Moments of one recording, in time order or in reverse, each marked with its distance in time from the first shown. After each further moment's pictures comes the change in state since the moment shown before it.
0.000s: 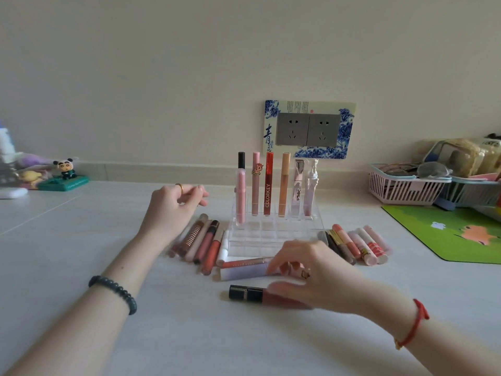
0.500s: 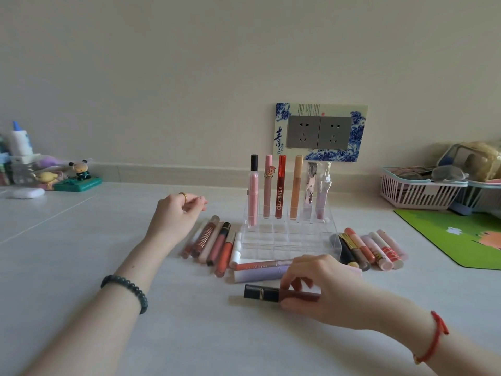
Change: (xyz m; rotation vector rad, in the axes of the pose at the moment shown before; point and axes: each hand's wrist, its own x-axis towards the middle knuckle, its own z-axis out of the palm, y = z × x) left_hand 0.005 -0.029 -0.006 0.123 -0.020 -0.104; right_hand -0.003 -0.009 0.009 -0.088 -0.058 0.027
